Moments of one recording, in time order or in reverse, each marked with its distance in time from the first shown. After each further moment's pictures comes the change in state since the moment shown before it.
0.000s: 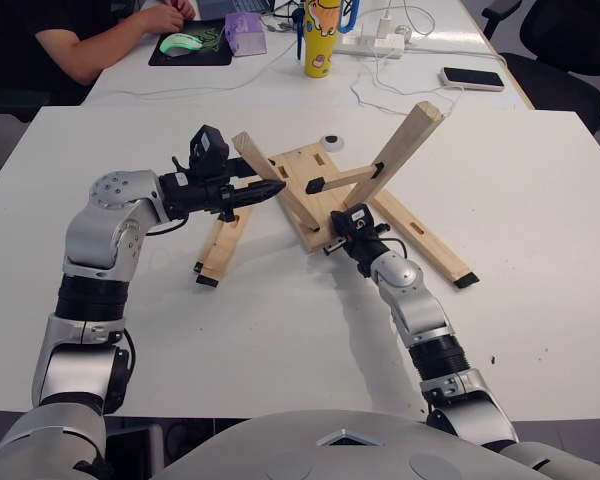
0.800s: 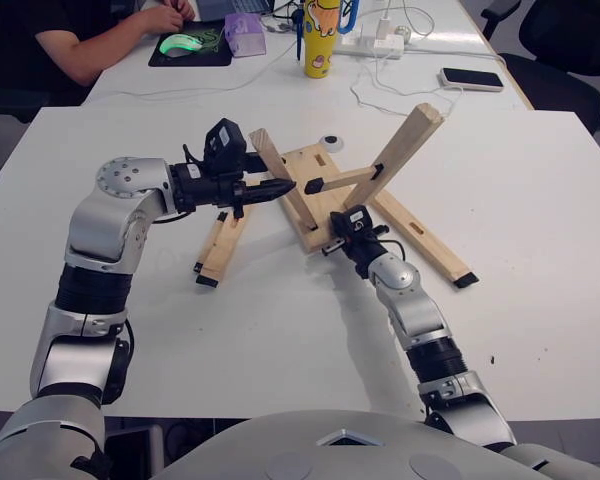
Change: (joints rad) left arm -0.048 -0.006 -0.065 -0.084 0.051 0.073 0.038; right arm 0.010 0.019 0.006 -0.010 -0.008 0.008 -0.020
